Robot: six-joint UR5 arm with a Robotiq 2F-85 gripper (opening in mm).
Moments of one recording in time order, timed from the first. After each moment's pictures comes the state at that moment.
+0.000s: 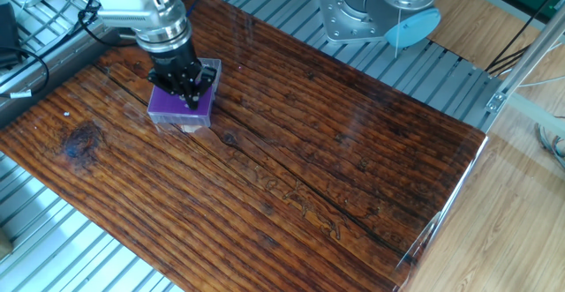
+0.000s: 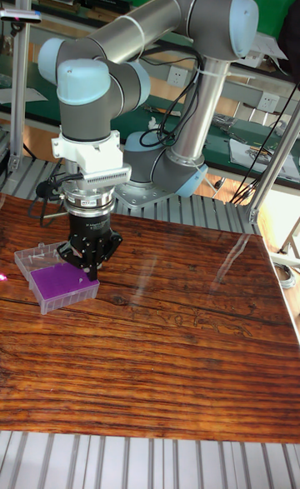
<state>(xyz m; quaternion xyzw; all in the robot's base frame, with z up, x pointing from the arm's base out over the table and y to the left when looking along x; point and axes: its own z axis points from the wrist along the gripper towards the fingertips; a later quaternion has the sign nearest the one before) 0.538 -0.076 0.071 -0.25 0.96 0.08 0.08</state>
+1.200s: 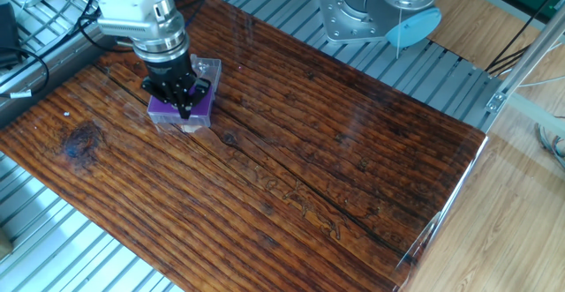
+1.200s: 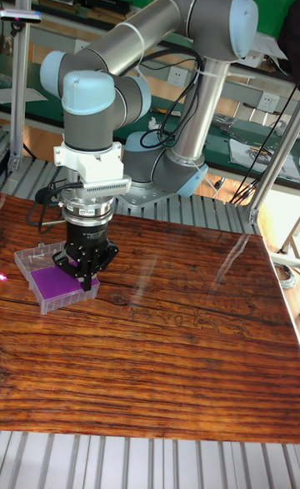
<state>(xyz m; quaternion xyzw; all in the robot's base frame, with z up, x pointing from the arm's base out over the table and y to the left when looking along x) 0.537 -0.088 0.053 -0.24 0.97 0.06 0.06</state>
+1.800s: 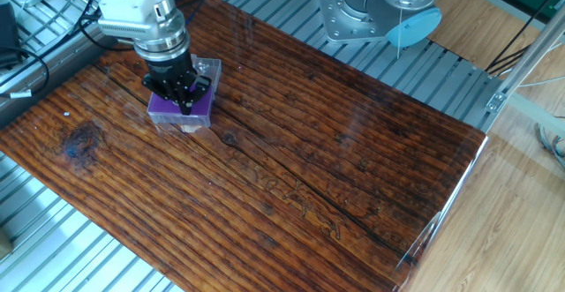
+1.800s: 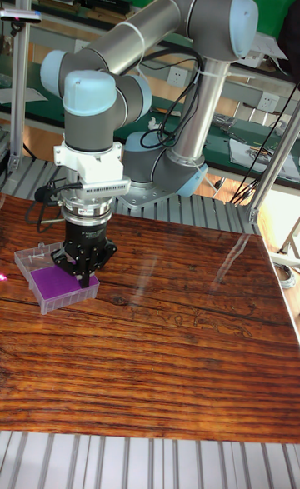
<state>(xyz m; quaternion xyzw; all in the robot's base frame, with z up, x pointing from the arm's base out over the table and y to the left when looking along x) 0.530 -0.090 0.053 -0.24 0.97 0.06 0.04</state>
